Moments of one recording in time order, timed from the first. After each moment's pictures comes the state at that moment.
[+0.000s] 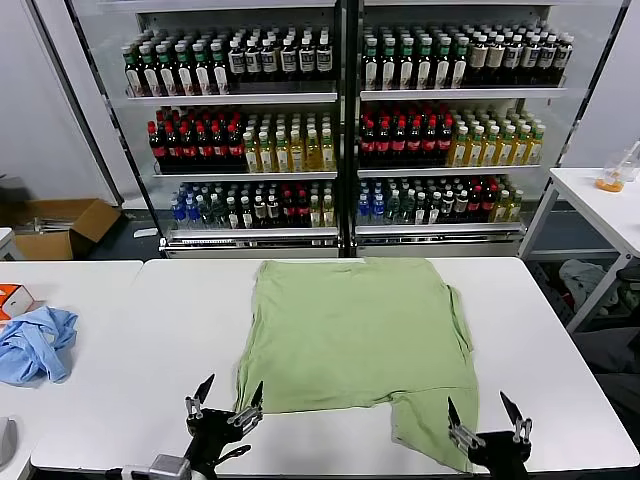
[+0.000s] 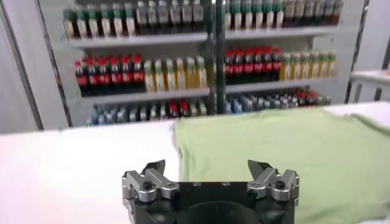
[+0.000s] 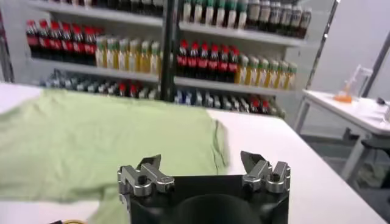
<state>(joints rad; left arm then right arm) 1.66 -1.29 -0.37 -2.24 -0.15 0.43 -0.15 -1.95 1.16 0.52 2.33 0.23 -0.32 0.34</state>
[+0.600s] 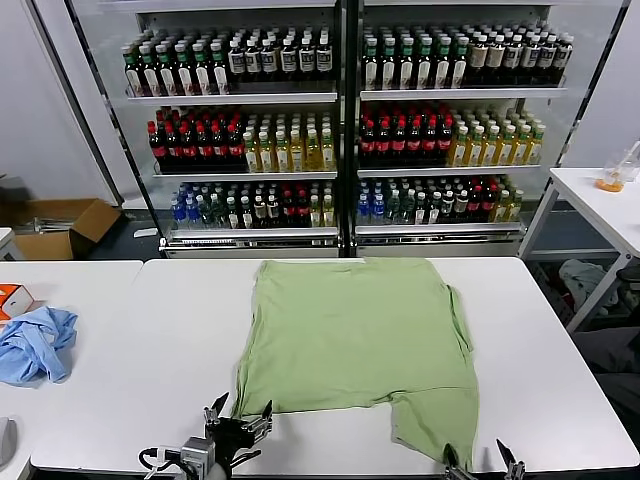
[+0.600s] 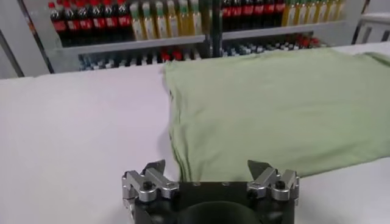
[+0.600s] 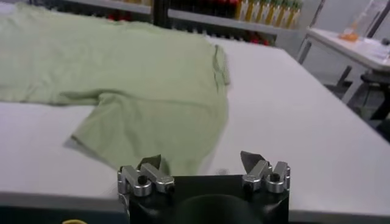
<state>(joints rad) 1.59 -1.28 -0.34 -2.13 -0.19 0.53 -0.17 -1.95 1.17 0.48 2.27 0.27 -0.37 0.35</state>
